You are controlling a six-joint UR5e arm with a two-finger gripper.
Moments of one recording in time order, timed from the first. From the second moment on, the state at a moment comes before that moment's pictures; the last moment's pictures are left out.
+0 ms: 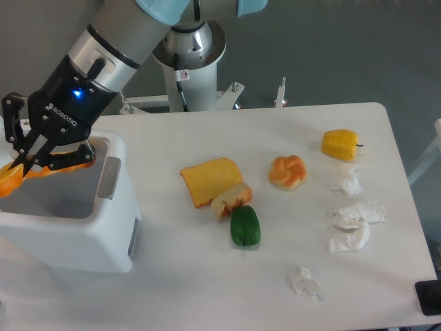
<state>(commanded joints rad) 2.24 -1.75 -1.45 -0.92 0.70 0.14</state>
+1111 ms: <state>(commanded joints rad) 2.25 -1.74 -1.46 -0.92 0.70 0.19</state>
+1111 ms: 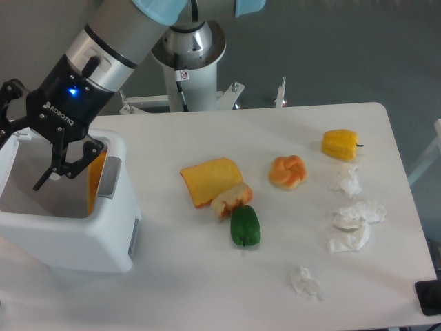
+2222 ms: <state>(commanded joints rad) 2.41 -1.68 -1.55 -0.94 1.15 0.19</state>
